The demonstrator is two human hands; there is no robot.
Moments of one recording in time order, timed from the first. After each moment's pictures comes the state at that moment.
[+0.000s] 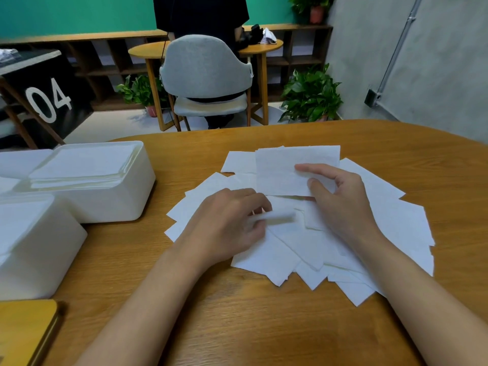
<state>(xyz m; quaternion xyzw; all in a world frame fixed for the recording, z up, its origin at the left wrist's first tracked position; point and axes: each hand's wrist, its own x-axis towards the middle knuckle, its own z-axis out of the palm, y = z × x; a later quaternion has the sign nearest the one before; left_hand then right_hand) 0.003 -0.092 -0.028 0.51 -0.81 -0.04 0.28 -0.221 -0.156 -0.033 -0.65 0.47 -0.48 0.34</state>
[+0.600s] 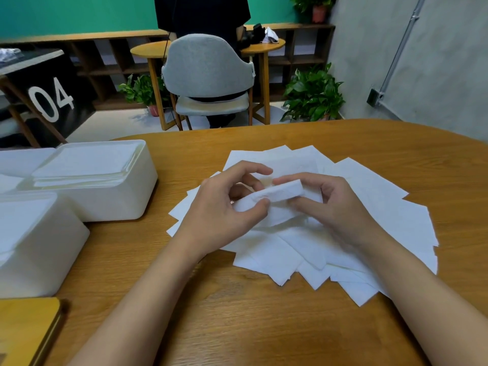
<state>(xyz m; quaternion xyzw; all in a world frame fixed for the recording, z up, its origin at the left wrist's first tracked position) 0.002 -0.086 -0.007 0.50 -0.69 -0.26 0.46 -0.220 -0.143 -0.023 -0.70 0.32 -0.40 0.50</state>
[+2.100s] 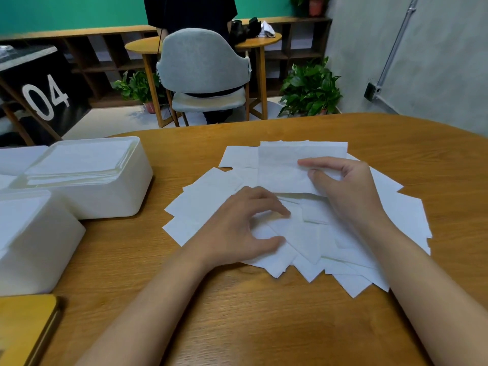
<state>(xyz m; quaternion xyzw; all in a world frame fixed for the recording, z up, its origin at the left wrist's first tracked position) -0.011 -0.094 -0.043 0.48 -0.81 -0.17 0.30 -0.234 -0.161 -0.026 -0.63 0.47 -0.50 0.37</state>
